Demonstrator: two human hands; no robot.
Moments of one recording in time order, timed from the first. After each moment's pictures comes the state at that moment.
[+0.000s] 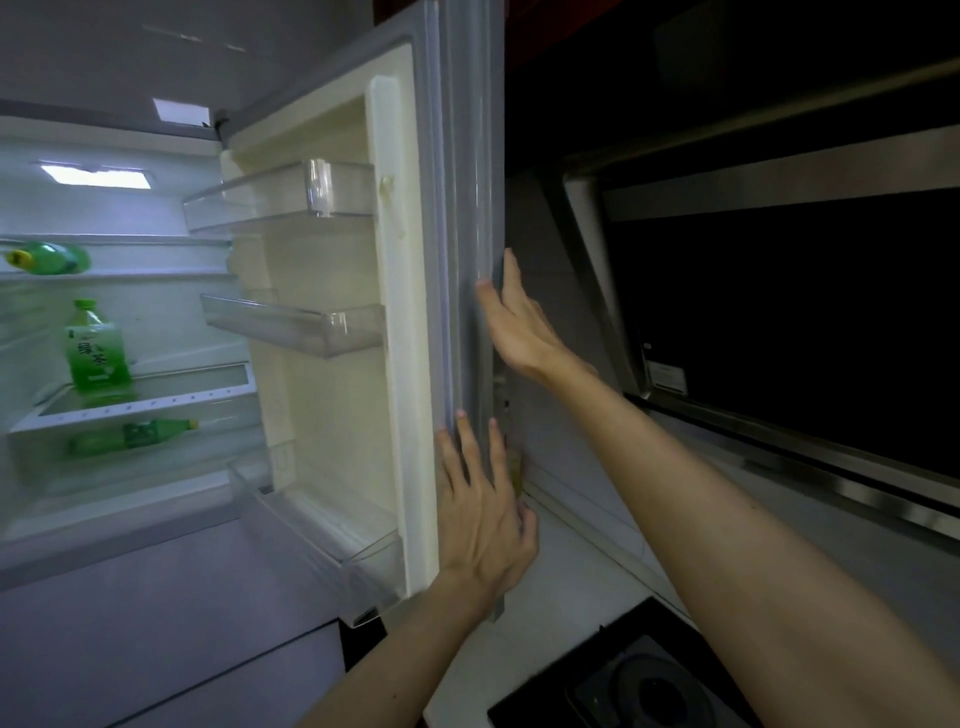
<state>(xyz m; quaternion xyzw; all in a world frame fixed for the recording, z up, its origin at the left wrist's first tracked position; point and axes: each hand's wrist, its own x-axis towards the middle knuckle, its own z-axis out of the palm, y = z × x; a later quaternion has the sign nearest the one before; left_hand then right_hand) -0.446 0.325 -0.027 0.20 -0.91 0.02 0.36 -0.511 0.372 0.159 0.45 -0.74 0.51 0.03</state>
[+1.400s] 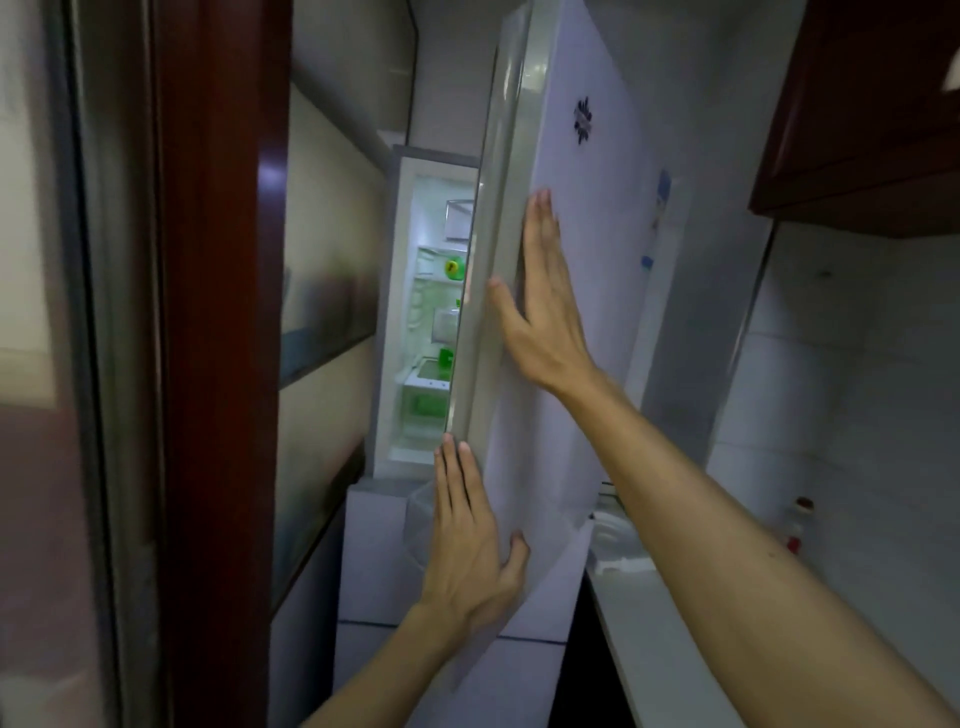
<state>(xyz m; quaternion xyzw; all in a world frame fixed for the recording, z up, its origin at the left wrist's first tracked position) -0.149 0.101 -0.036 0.33 -0.81 -0.08 0.48 -0.234 0.098 0.181 0.70 -0.48 0.47 0.25</state>
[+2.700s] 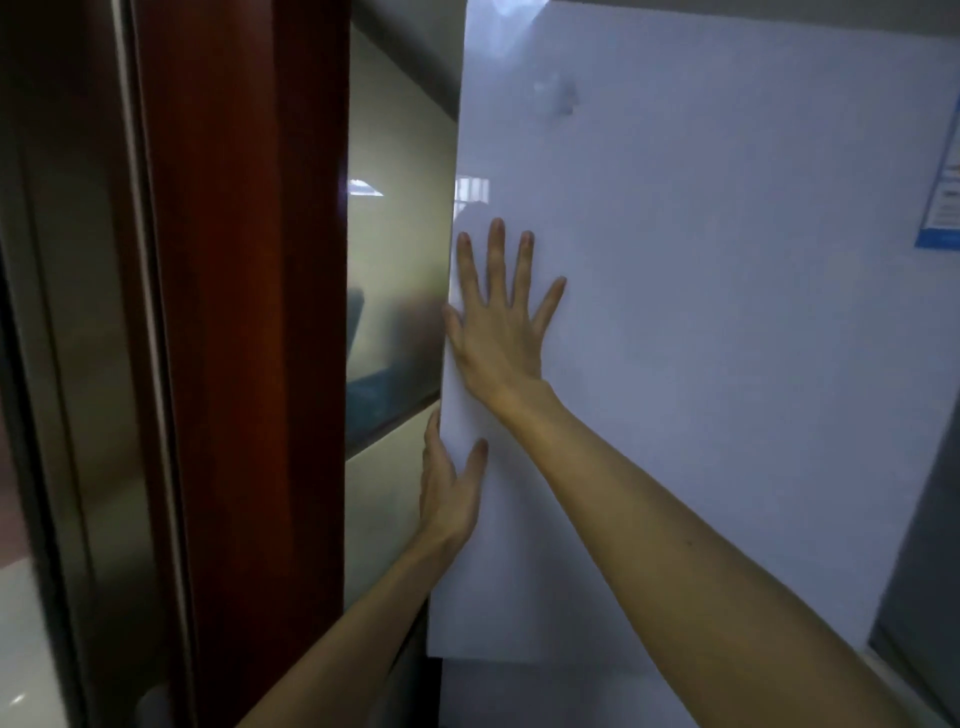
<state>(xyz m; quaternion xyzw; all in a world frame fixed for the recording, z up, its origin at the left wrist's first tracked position) -0.113 -0.186 0.009 0.40 -0.55 -0.35 0.64 -0.169 -0.212 0.151 0.67 -0.56 0.36 0.33</state>
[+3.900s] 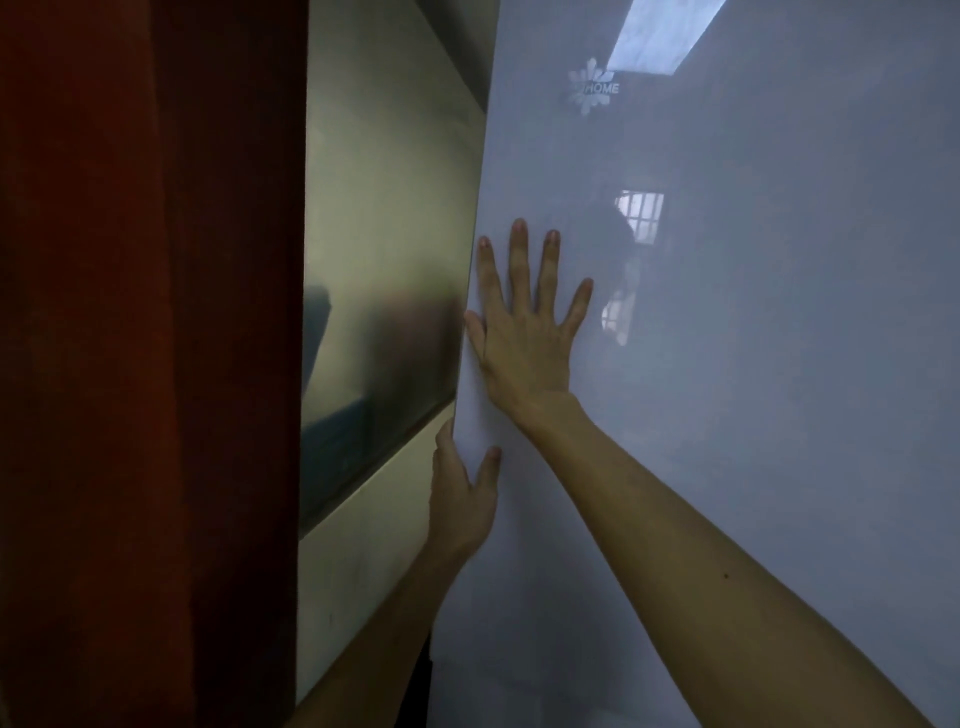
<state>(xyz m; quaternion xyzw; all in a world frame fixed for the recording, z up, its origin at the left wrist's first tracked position) -0.131 -0.308 0.012 0.41 -0.57 -0.37 0.60 -0.193 -0.338 0.143 0.60 -0.58 0.33 0.43</state>
